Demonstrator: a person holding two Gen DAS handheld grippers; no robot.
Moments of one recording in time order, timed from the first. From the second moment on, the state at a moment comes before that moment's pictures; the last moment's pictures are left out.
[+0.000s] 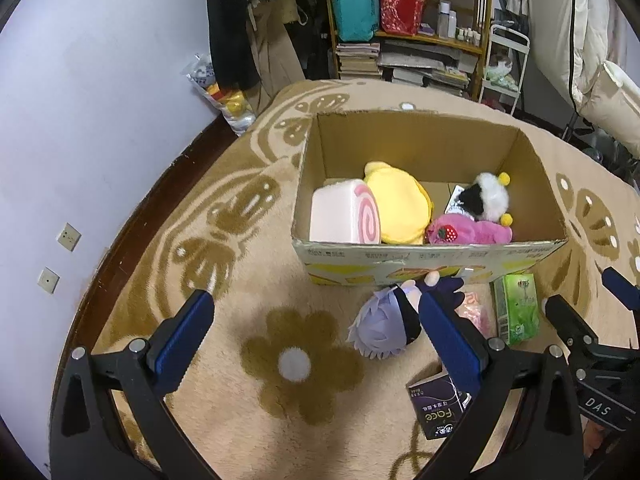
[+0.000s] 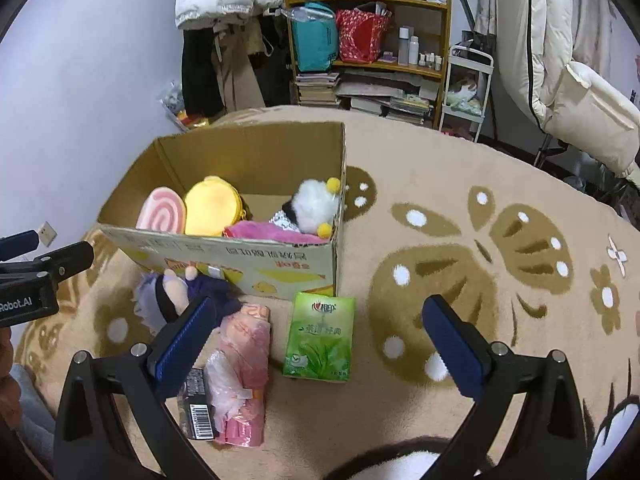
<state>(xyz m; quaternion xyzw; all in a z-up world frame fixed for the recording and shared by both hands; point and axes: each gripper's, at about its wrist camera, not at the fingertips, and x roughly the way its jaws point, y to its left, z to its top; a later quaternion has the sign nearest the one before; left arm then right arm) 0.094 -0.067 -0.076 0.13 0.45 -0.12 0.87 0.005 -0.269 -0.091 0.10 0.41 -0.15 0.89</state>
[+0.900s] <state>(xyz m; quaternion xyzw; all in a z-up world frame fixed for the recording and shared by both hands) 0.124 -0.103 -0.144 0.15 0.52 -0.15 0.82 0.038 -0.290 -0.164 0.16 0.52 -0.15 0.83</state>
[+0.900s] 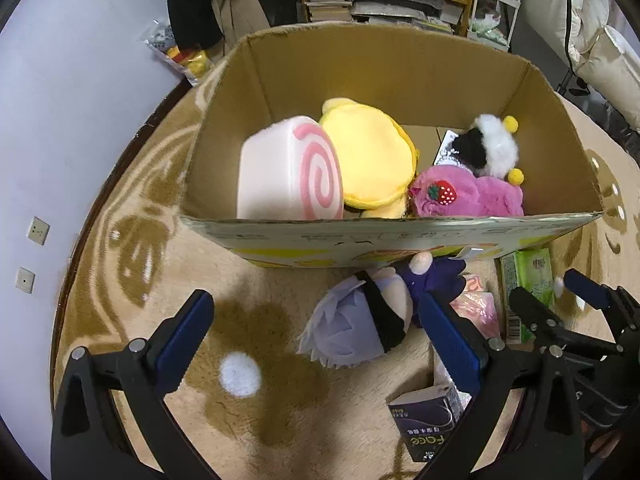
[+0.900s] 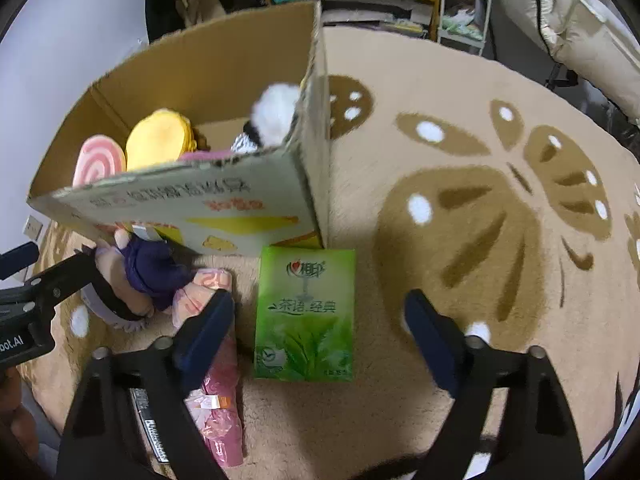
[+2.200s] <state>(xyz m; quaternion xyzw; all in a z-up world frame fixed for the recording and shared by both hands) 0.123 -0.135 -0.186 0.14 0.56 -0.21 0.79 0.054 -0.288 -0.188 0.16 0.54 -0.13 0.81</state>
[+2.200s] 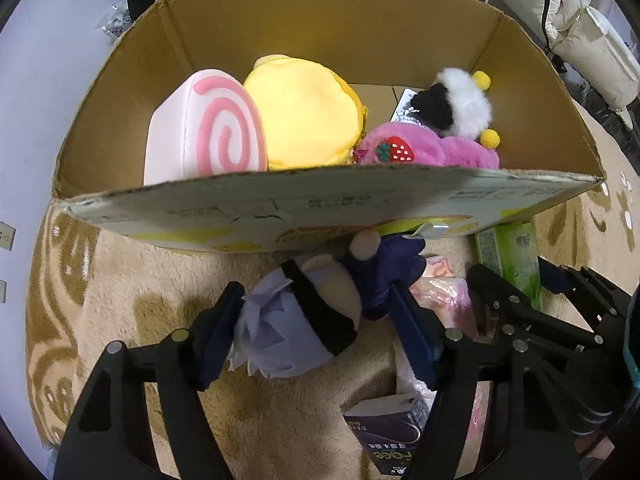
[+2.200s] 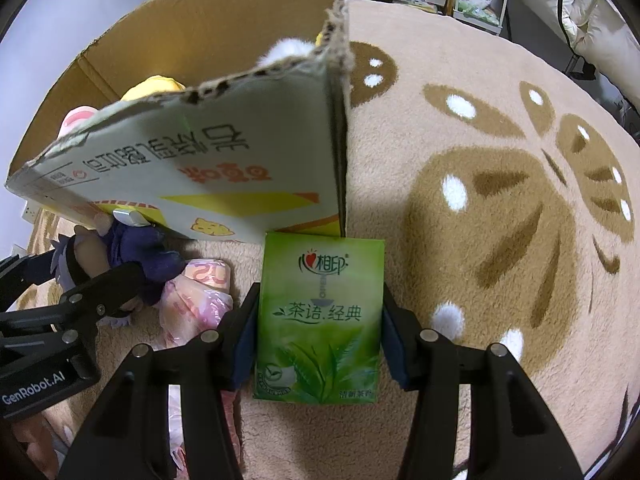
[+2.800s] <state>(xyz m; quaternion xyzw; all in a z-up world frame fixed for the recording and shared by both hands) 0.077 -0.109 -0.156 0.15 0.54 -0.18 0.81 0.035 -0.293 -0.162 0.17 0.51 -0.14 0.83</state>
